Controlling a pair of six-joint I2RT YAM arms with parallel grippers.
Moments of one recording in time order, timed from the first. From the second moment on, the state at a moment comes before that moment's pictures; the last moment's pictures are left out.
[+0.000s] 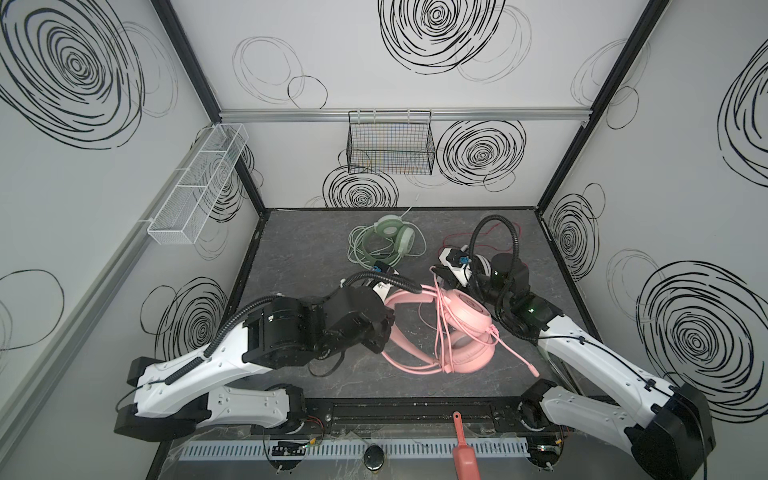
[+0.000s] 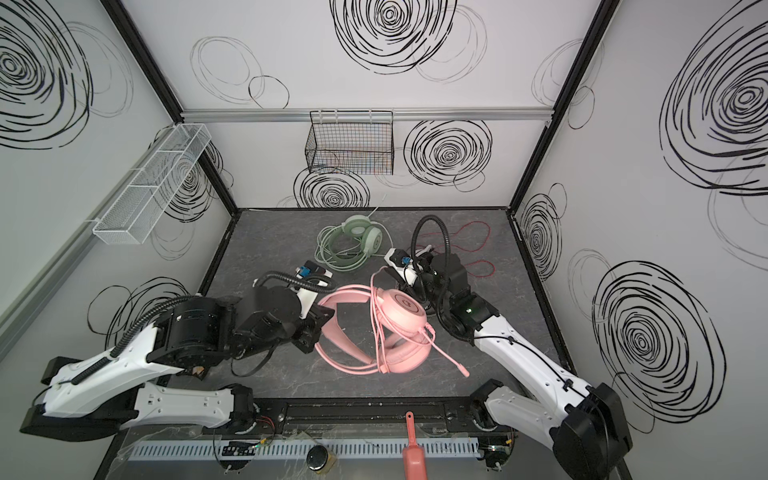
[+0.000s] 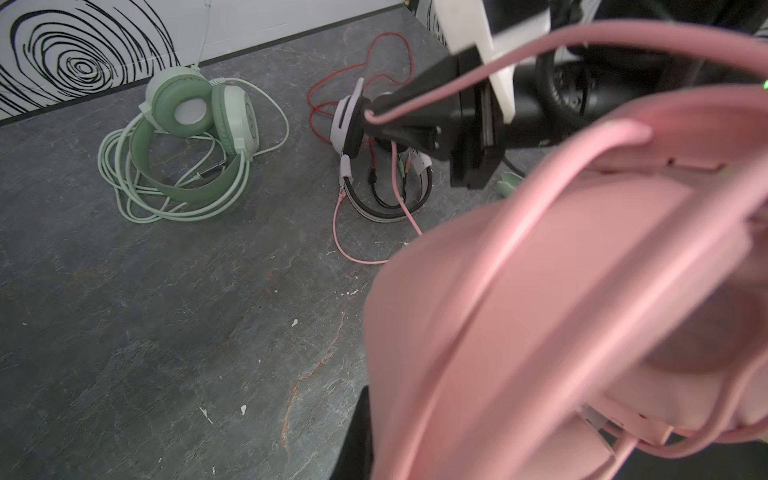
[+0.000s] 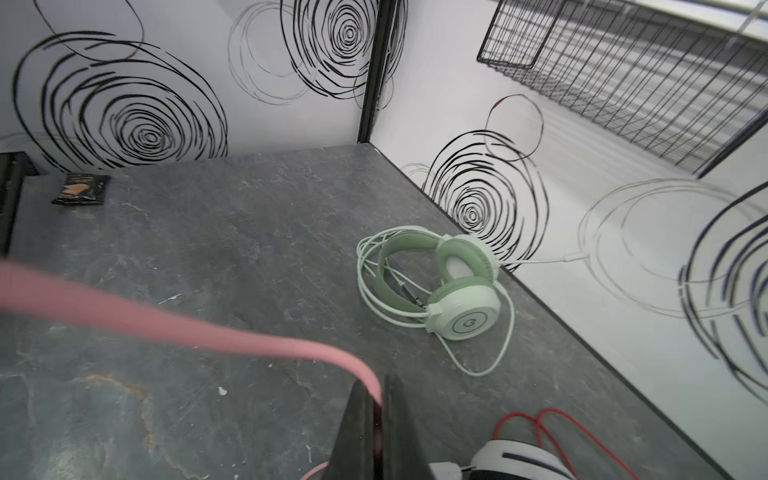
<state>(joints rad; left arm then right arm) -1.19 1.09 1.49 -1.14 -0.32 -0.58 0.55 1.05 0.71 0.07 -0.38 -0.28</state>
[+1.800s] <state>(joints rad) -0.66 1.41 2.00 -1.14 -0.59 -0.44 1.07 0.70 0.50 -0.06 -0.18 -0.03</state>
